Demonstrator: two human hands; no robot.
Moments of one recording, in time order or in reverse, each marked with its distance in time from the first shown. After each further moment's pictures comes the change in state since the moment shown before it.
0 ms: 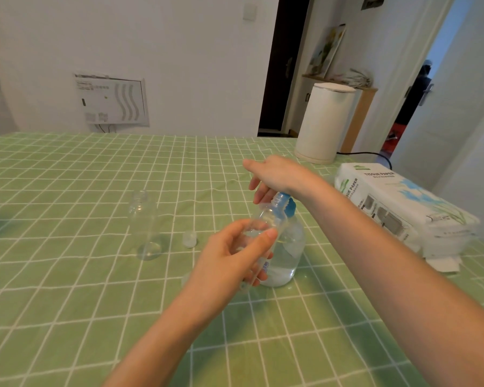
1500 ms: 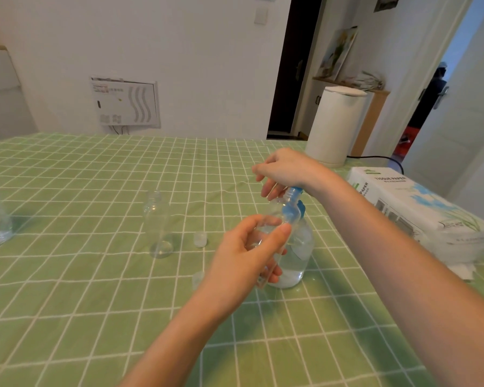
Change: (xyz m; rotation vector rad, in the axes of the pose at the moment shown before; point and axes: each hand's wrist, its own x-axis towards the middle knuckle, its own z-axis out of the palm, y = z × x) left_hand 0.002 0.004 0.006 -0.044 -0.006 0.033; right_hand -0.006 -0.012 -0.011 -0.044 0.001 -0.082
